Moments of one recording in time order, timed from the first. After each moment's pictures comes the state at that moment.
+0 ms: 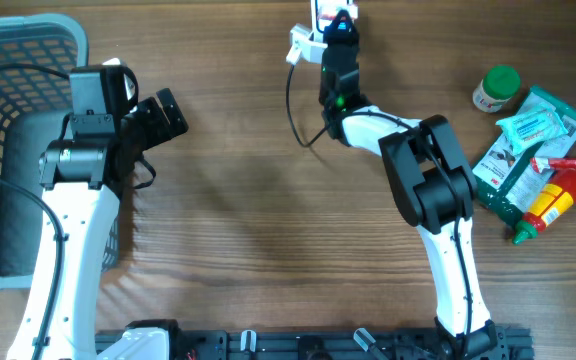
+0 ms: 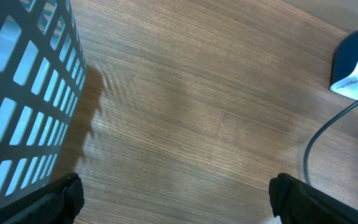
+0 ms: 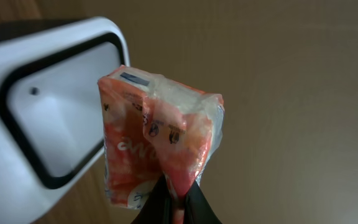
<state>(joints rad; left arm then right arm) 0.01 1.33 1.22 -0.77 -0.04 -0.38 0.41 2.43 1.56 0.85 0.56 -1.57</state>
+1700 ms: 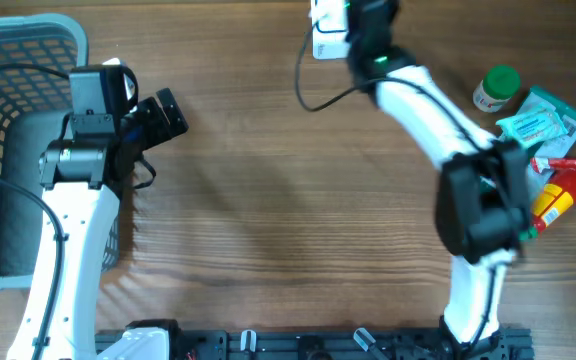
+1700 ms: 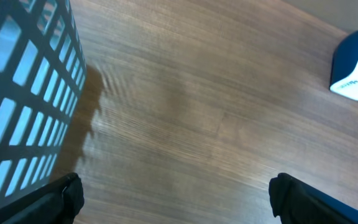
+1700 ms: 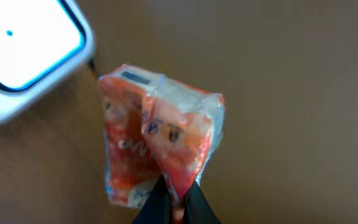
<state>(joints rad) 0.01 1.33 1.22 -0.77 -0.04 -0.38 0.34 2.13 1.71 -0.05 0.55 -1.07</state>
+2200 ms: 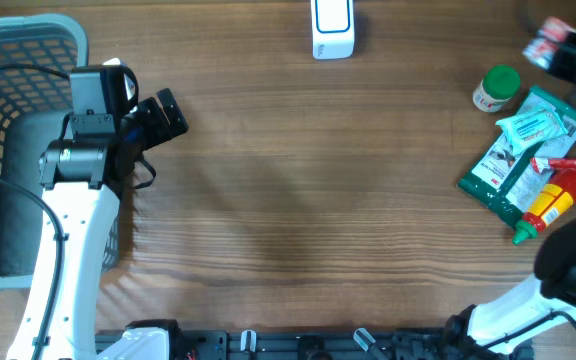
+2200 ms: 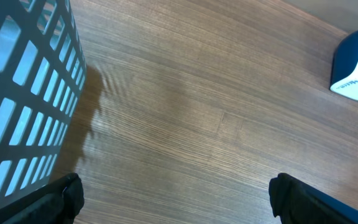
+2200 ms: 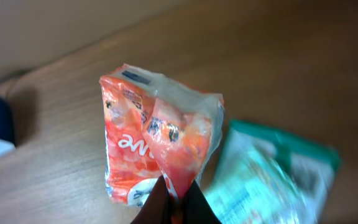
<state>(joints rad) 0.01 1.33 1.22 -0.77 -0.04 -0.38 -0.50 1.86 1.72 -0.77 -0.29 0.03</state>
